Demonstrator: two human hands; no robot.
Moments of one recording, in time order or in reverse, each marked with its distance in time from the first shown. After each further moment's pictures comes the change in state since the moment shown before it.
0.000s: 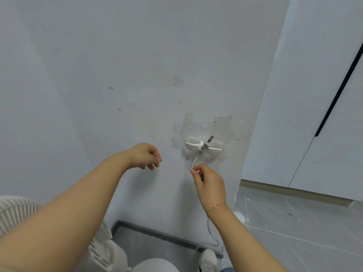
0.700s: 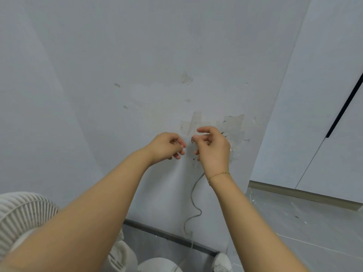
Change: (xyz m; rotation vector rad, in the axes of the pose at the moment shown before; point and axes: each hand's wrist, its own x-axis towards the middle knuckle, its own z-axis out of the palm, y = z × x) left_hand 0.012 0.030 0.014 -0.214 0.115 0.210; right_hand 0.054 -0.071 -0.014 0.416 0.158 0.111
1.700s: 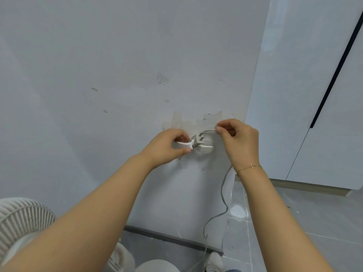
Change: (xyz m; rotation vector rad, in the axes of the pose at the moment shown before) left_hand 0.014 0.015 0.033 0.256 0.079 0.380; right_hand 0.033 0.011 -0.093 -0.247 0.118 -0.210
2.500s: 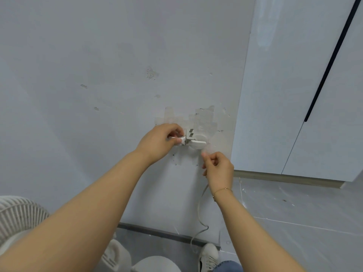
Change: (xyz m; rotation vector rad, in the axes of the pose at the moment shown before) left_hand 0.005 0.007 0.005 0.084 0.049 -0.029; right_hand -0.062 0.066 0.050 0.171 0.004 0.434
